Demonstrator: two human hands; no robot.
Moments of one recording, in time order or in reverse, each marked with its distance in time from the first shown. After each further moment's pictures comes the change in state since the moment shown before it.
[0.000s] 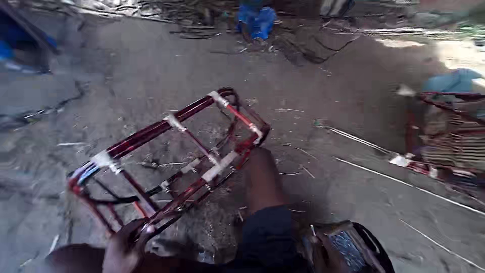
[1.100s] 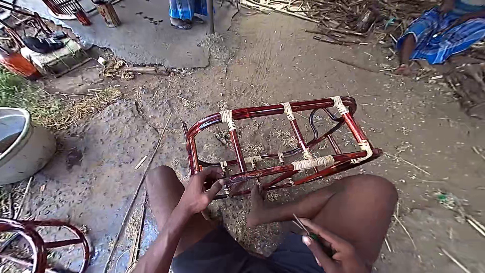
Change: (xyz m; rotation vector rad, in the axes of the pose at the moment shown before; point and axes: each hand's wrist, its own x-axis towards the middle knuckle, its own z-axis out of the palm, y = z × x) left_hand -0.008 0.017 -0.002 -0.170 0.148 -0.146; right_hand 0.102 -0.152 0.049 0.461 -0.805 -0.501
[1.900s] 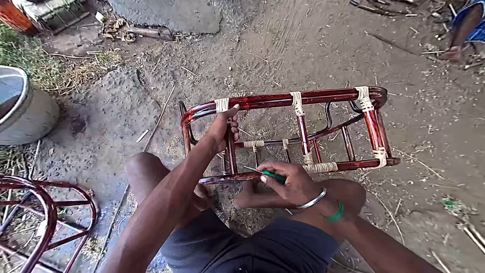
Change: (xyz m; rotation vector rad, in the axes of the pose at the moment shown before) left_hand 0.143 0.054 0.024 -1.051 0.164 -0.663; right_hand 0.164 -0.031 0.019 -0.092 -0.327 -0.330
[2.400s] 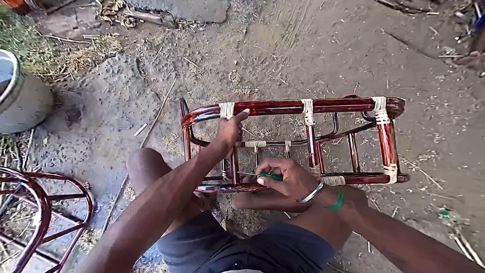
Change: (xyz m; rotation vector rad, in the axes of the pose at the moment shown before) left_hand 0.014 -0.004 0.014 0.121 0.163 0.002; right_hand 0.050 0.003 -0.019 0.259 -0.298 0.123
